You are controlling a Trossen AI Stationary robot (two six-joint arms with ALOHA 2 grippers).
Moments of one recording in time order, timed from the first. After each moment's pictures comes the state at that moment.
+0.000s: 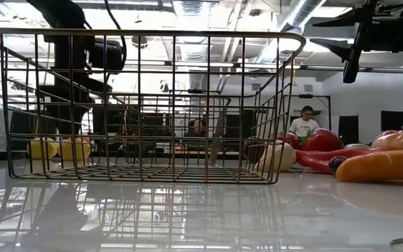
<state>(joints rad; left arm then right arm) 0.61 1.26 0.74 -0.94 -0.07 0.36 -0.05 0.37 0.13 0.53 0.34 0.79</state>
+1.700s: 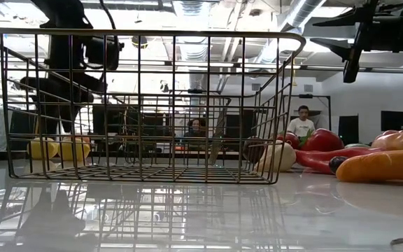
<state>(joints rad) 0.57 1.23 0.78 -1.07 -0.10 0.45 -0.04 0.37 0.13 0.52 0.34 0.78</state>
